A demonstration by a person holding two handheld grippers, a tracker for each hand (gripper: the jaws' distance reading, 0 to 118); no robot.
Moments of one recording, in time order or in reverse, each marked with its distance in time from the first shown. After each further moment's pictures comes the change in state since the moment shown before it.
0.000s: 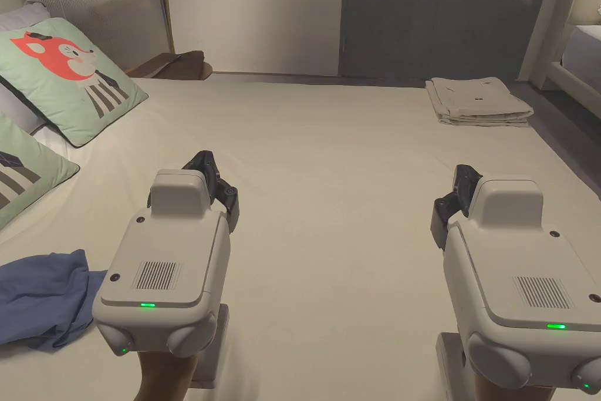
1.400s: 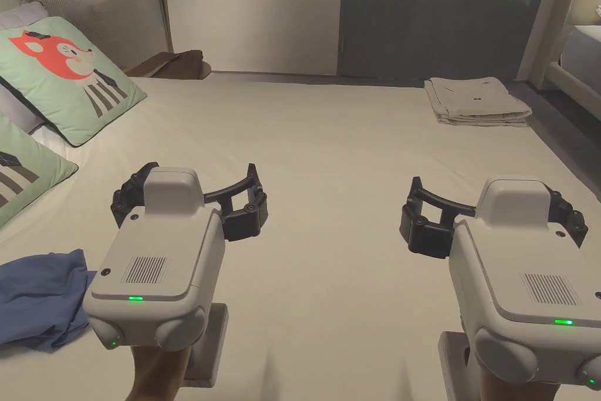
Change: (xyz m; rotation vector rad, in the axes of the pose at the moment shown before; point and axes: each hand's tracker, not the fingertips) left arm -0.009 0.000 -0.004 -0.024 -0.030 0.049; right arm 0.006 -0.002 -0.003 -0.018 -0.008 -0.025
